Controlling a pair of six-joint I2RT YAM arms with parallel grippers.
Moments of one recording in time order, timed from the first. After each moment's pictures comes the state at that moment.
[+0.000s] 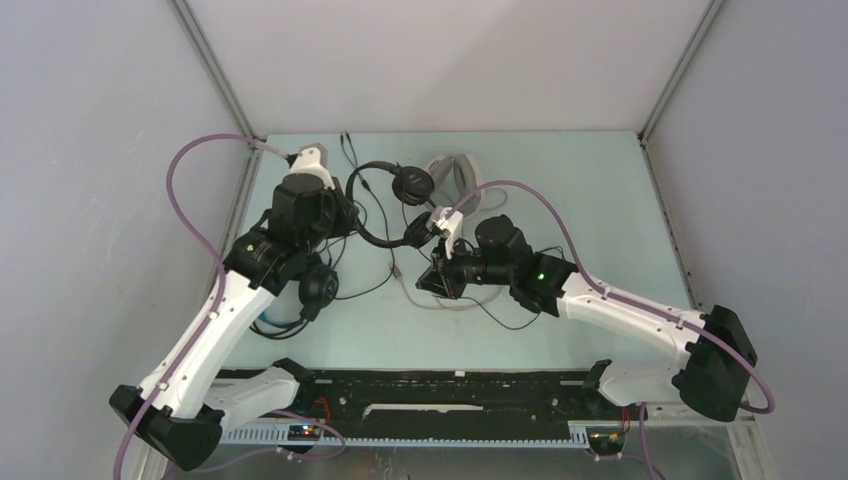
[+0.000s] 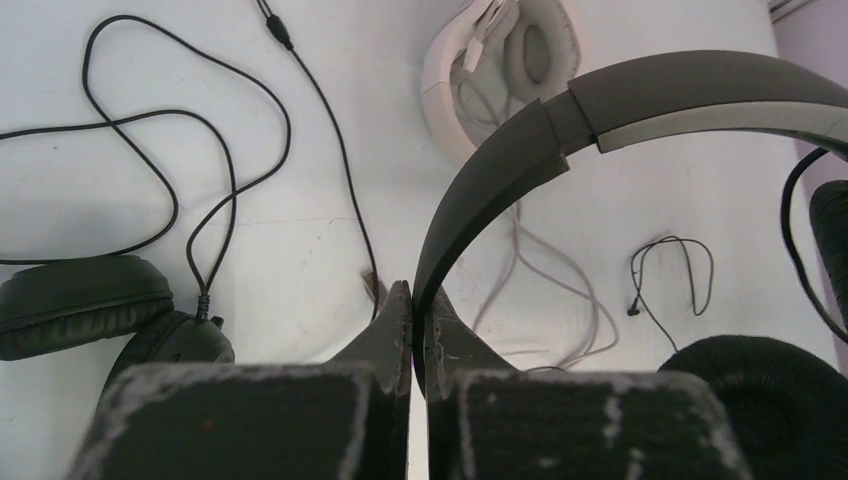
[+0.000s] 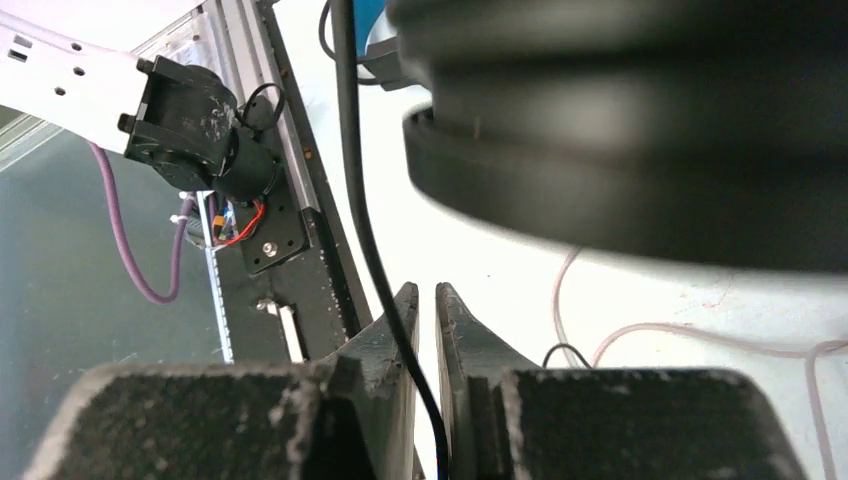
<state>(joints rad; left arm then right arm) -0.48 1.03 1.18 -0.64 -0.22 -0.50 0.93 1.29 0.96 -0.07 -0.40 0.22</state>
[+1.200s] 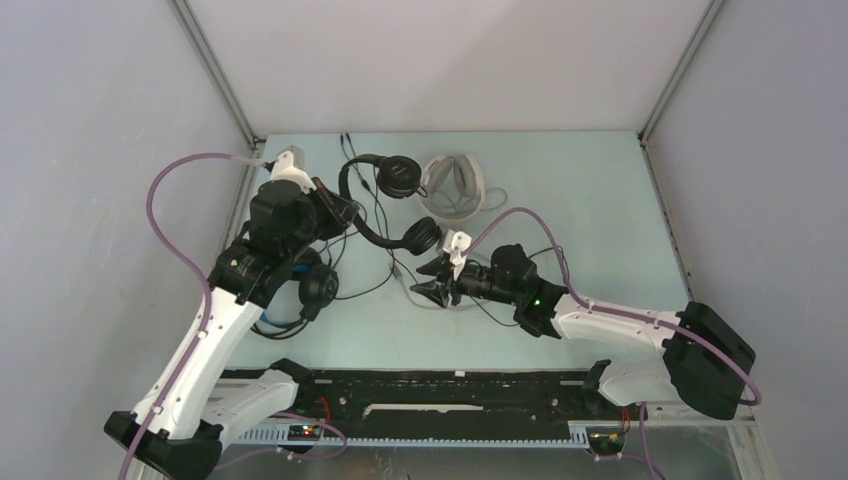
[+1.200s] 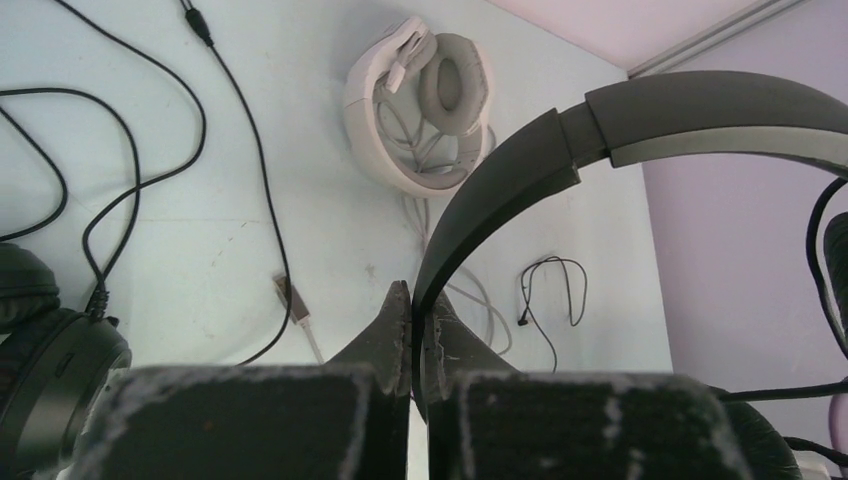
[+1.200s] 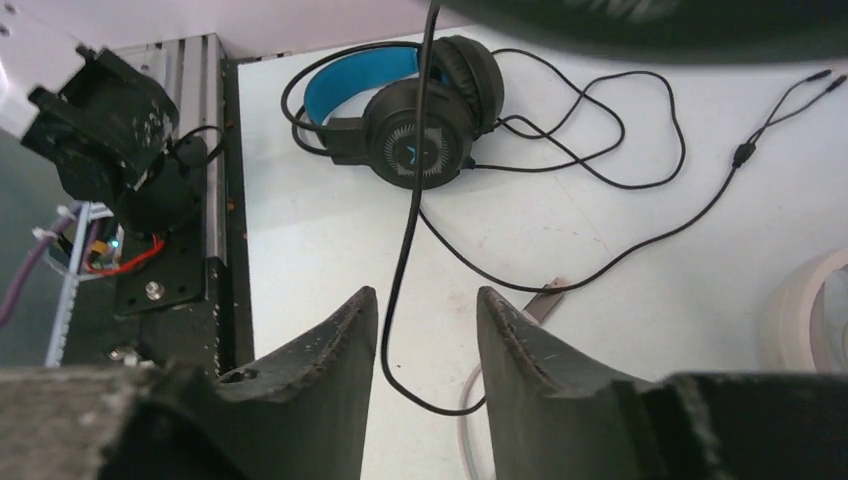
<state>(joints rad) -0.42 0.93 1.13 -0.56 -0.07 -0.68 0.95 1.27 0.65 0.51 -0.35 0.00</state>
